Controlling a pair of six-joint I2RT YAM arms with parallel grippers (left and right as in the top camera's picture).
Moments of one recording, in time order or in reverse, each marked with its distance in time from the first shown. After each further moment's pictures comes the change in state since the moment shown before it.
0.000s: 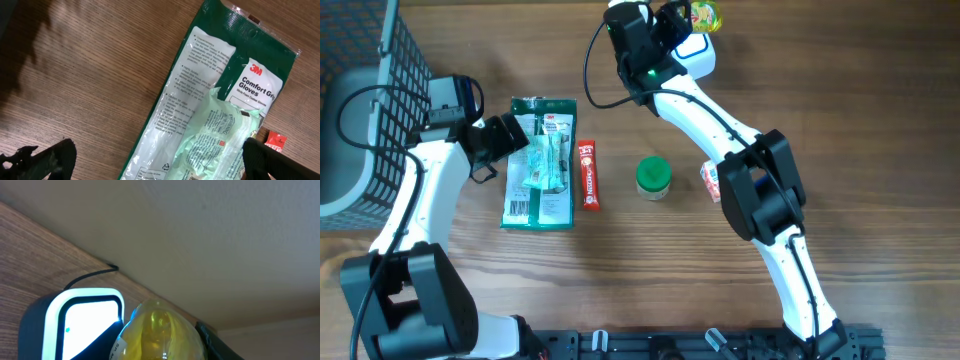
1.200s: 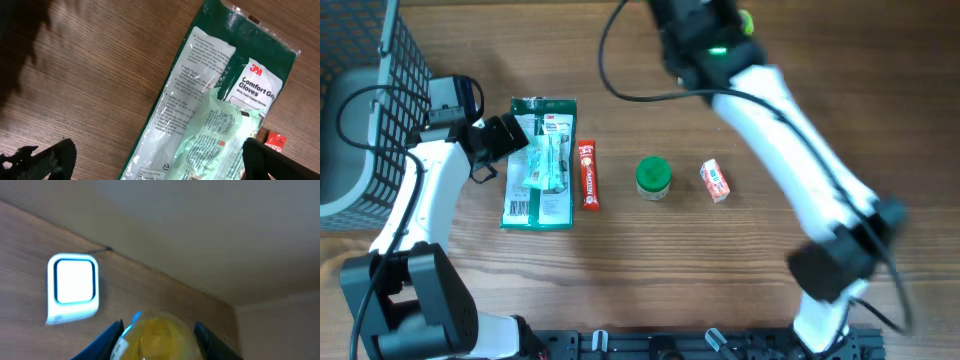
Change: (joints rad) left arm 0.000 0.000 0.000 0.000 0.000 0.000; right arm -0.037 -0.505 0.005 -0.752 -0.245 0.413
